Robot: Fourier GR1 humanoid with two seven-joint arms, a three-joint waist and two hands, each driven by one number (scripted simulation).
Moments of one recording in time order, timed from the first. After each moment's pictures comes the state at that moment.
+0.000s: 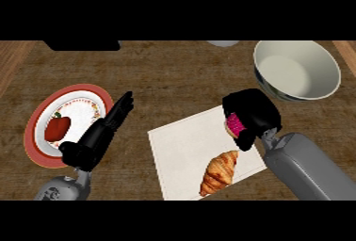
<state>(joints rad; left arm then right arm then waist) -0.14 0.25 -0.28 -1.57 0.14 -0.02 0.03 -0.53 -0.40 0.54 -1.46 0.79 0.25 0.40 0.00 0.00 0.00</state>
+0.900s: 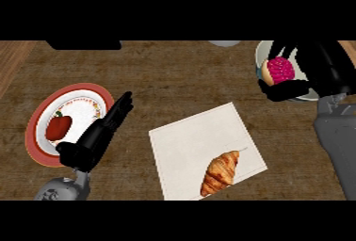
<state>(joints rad) -0.12 0.22 -0.25 -1.59 0.12 -0.05 0.05 -0.62 -0.41 0.10 -1.55 0.68 0.11 0.35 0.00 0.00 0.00</state>
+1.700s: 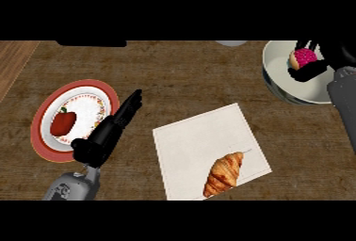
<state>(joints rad) -0.17 0.17 -0.26 -1.55 0.08 -0.07 0.05 -0.83 -0.51 -0.03 -0.82 0.81 -0.01 0.04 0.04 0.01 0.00</state>
